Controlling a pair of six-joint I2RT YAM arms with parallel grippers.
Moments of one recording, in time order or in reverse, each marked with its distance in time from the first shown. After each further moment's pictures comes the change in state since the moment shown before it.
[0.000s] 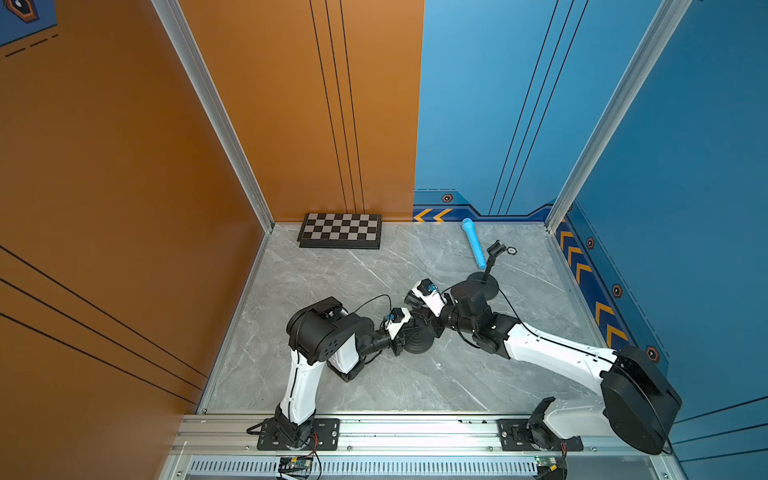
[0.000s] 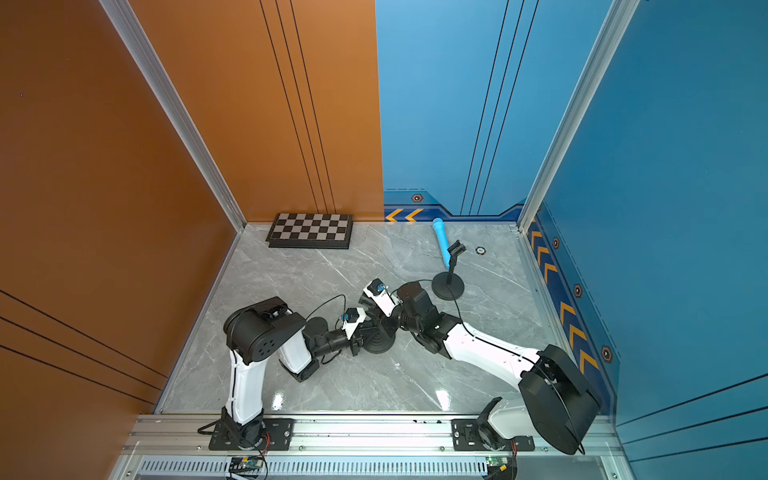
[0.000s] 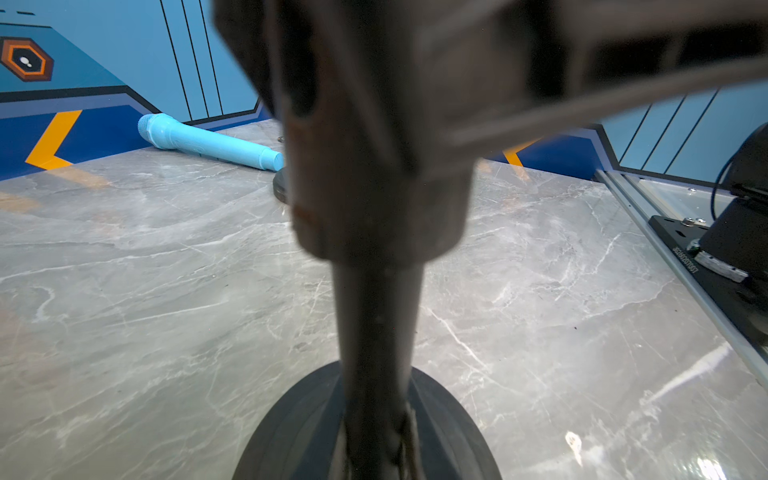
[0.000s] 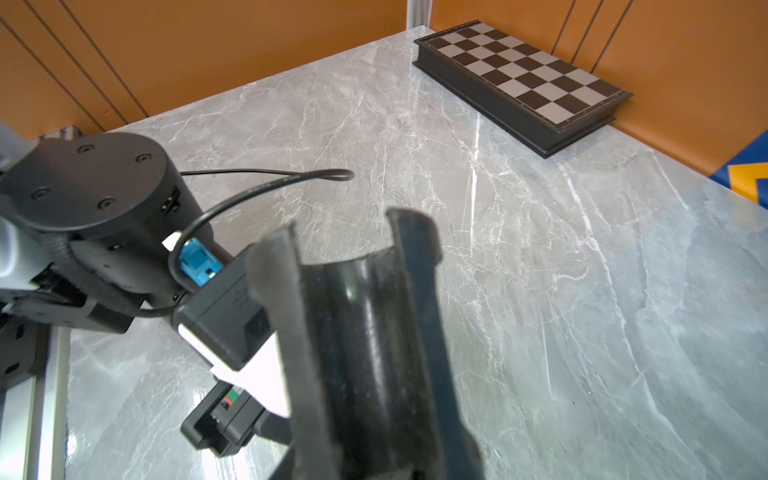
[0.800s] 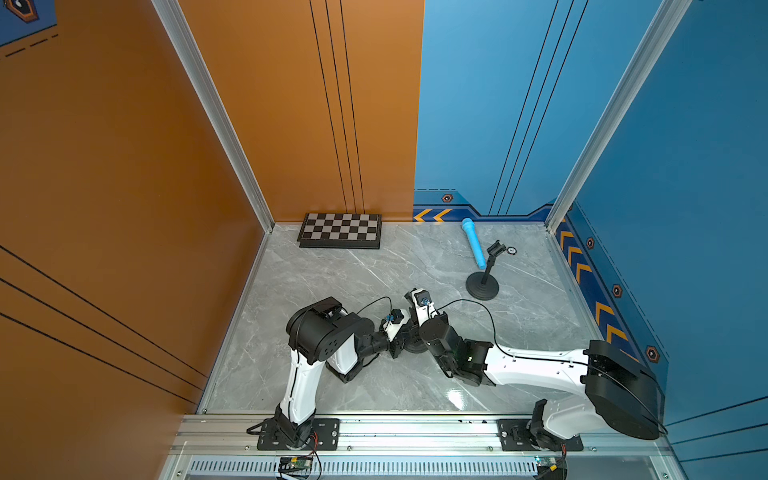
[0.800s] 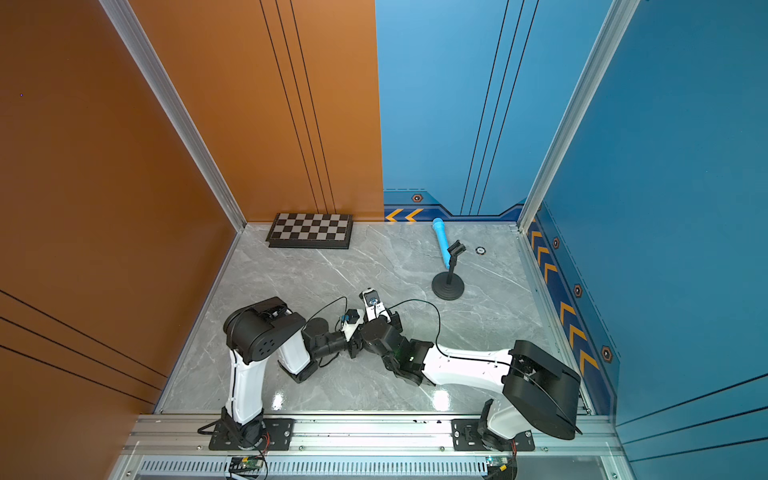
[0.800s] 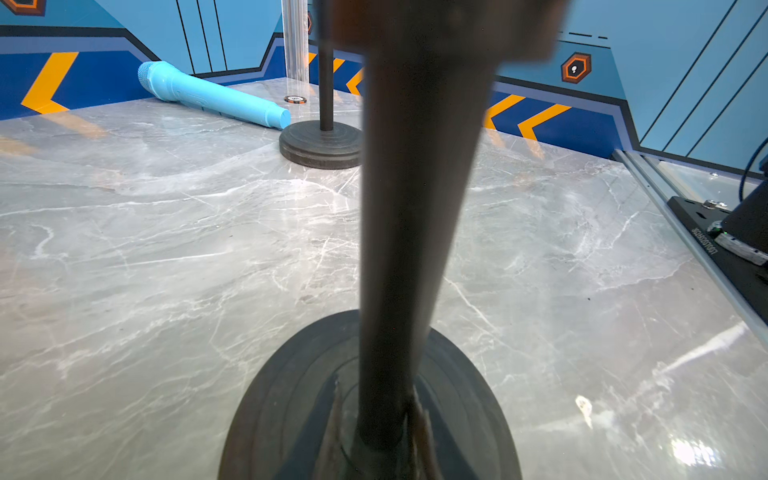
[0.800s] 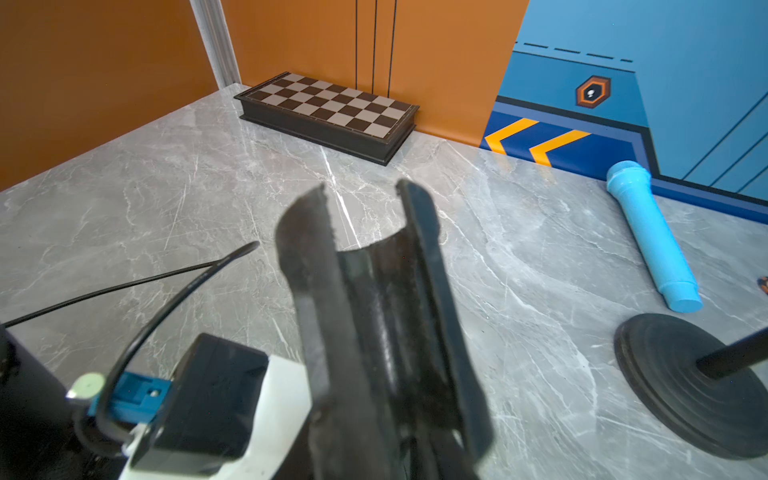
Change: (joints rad) left arm 0.006 0.005 -0.008 -0.035 -0.012 -0.005; right arm 0.292 0.088 -0.006 0.117 0.769 0.306
